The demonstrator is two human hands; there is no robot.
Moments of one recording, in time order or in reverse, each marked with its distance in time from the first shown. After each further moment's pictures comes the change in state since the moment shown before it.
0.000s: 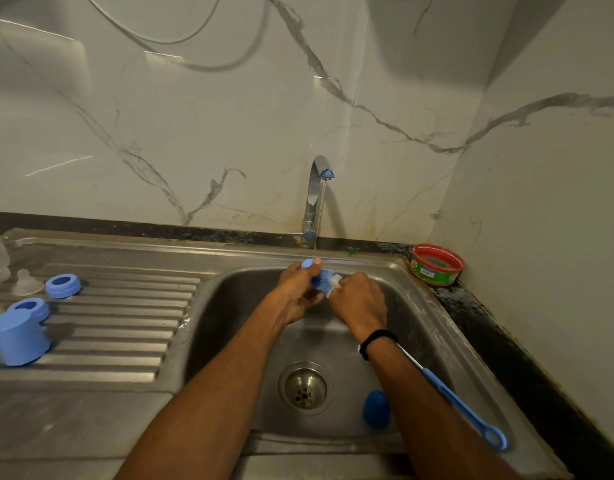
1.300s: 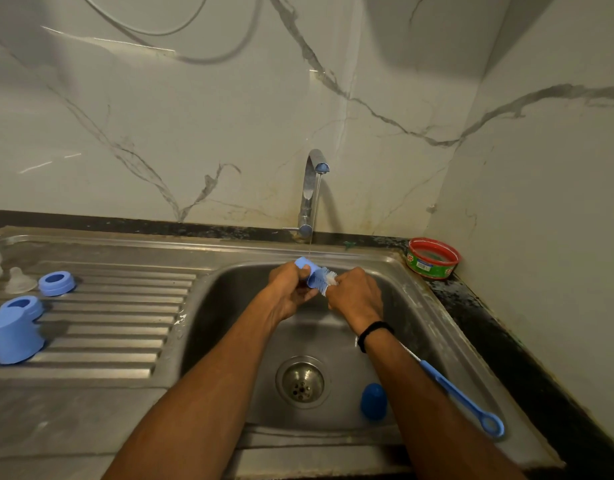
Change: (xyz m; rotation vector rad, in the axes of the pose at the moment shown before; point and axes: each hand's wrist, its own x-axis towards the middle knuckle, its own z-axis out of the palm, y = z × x) left_hand -0.003 -0.002 -0.006 -0.055 0.059 -0.046; right_hand 0.004 0.001 0.003 0.025 -0.072 0.034
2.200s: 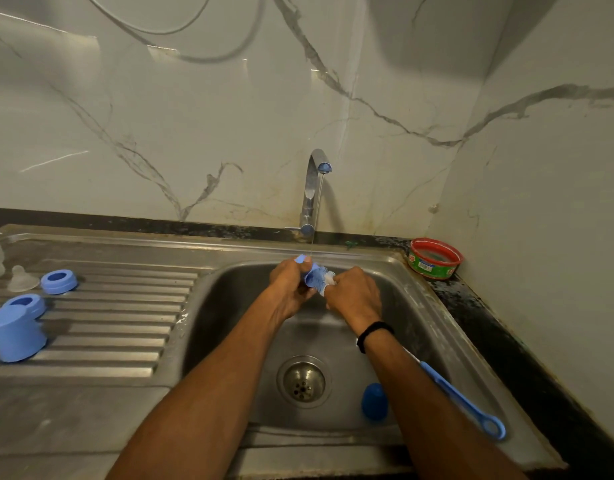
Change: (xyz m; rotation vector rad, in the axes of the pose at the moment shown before) left_hand -0.005 0.005 0.005 -0.040 0.014 0.030; right_hand -0.004 -0.006 -0.002 0.006 -0.024 -0.002
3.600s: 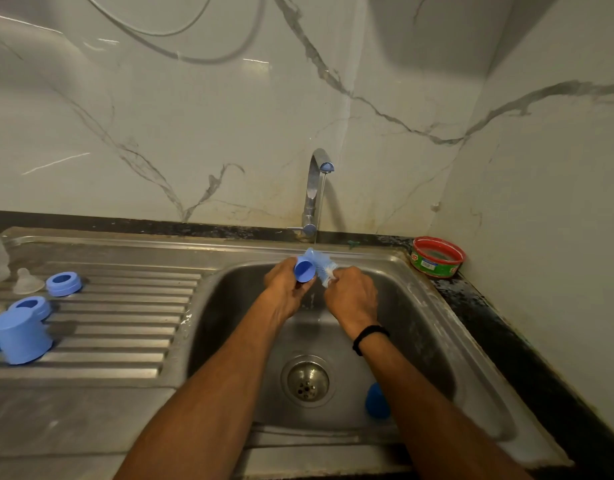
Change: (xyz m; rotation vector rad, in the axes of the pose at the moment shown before) left_hand 0.012 -0.003 -0.012 -0.231 0.100 -0.033; right_hand -0.021 -0.012 0.001 -0.006 0.104 -0.058
